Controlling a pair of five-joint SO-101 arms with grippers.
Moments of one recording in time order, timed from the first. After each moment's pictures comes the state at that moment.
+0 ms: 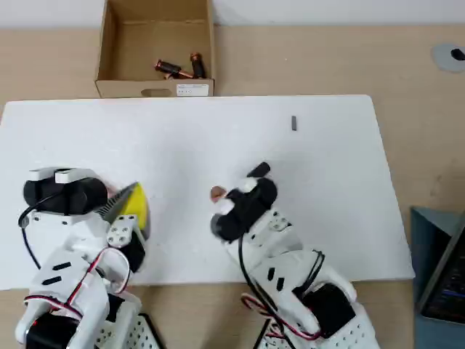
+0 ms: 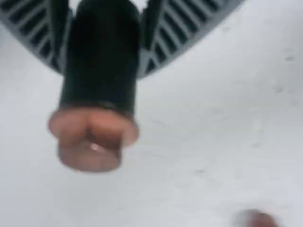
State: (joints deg) left arm 13.0 -104.3 61.5 69.2 6.4; right arm -37.9 -103.4 79.8 61.8 -3.6
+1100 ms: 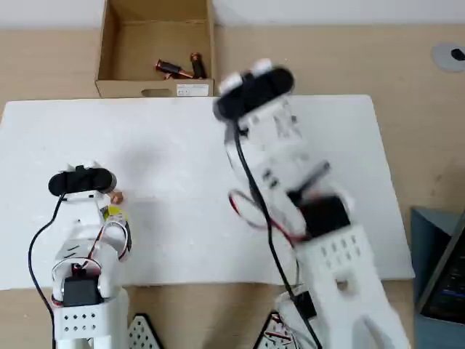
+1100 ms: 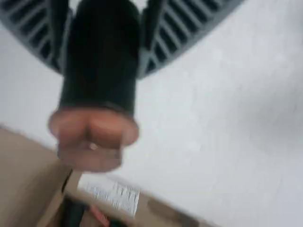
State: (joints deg) left arm -8.8 -103.9 95.7 58.8 -7.5; right arm -25.7 -44.5 35.3 47.4 -3.6
